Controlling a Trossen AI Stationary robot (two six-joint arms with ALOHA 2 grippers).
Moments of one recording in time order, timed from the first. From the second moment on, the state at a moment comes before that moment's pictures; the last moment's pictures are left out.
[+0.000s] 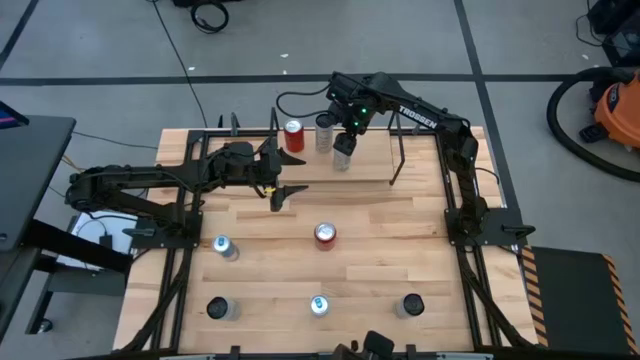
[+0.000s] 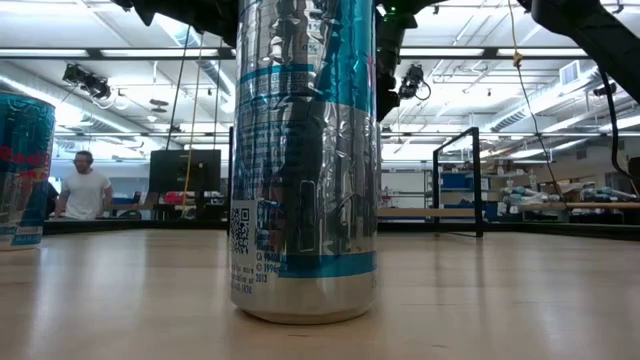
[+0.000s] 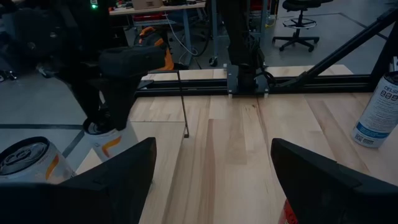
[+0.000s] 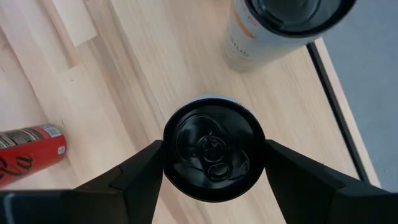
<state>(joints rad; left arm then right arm) 0.20 1.20 0.87 0.09 0.04 0.12 -0.53 2.07 2.18 -1.42 -0.11 -0.07</state>
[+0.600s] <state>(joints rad) 0.20 1.20 0.87 0.09 0.04 0.12 -0.52 2.07 2.15 -1.32 -0.22 -0.04</state>
